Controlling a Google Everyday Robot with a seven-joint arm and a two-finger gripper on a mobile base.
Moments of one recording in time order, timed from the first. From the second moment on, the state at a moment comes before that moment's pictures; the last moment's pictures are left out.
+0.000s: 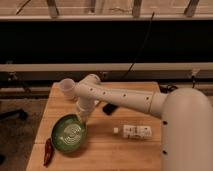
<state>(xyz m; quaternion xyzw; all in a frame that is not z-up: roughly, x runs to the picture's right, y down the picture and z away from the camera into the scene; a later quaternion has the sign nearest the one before) -0.127 0.169 0.804 -0.08 -0.40 -0.81 0.43</state>
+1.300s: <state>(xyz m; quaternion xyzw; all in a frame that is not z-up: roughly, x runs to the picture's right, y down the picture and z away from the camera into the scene) -0.034 0.109 0.874 -0.15 -0.34 -0.77 0.52</state>
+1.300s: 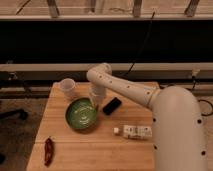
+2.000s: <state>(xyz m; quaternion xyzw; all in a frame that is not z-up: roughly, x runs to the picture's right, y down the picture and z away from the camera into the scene) 0.044 0.150 0.852 -0.19 -0.33 -0.74 0.56</state>
